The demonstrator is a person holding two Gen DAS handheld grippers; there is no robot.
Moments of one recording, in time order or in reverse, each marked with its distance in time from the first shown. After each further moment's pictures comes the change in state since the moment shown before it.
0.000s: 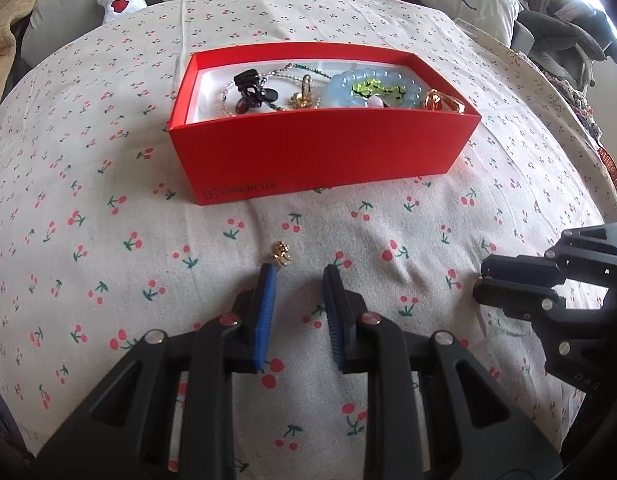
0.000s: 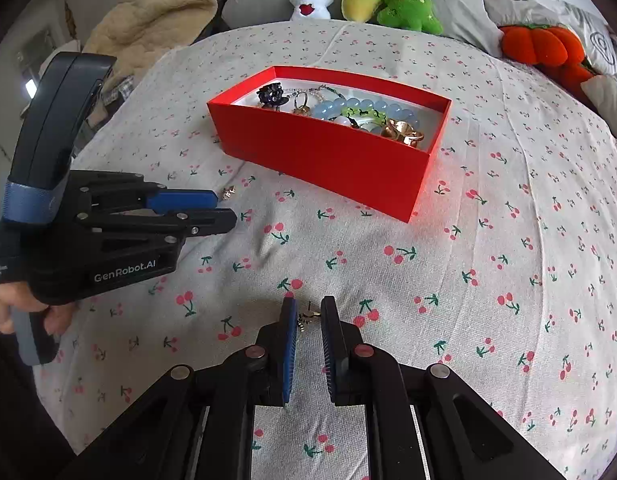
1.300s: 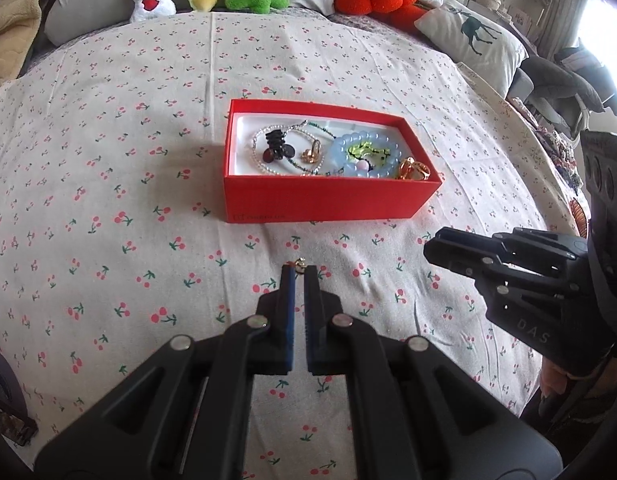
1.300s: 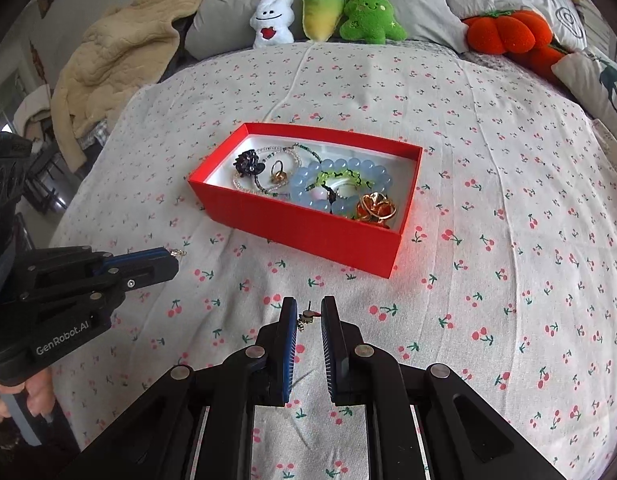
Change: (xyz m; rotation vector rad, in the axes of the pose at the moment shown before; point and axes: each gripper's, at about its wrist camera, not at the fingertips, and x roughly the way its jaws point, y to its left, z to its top) left arm -0.062 0.017 0.016 -0.127 -0.031 -0.074; right arm -0.023 -0.004 0.049 0.152 -0.033 -0.032
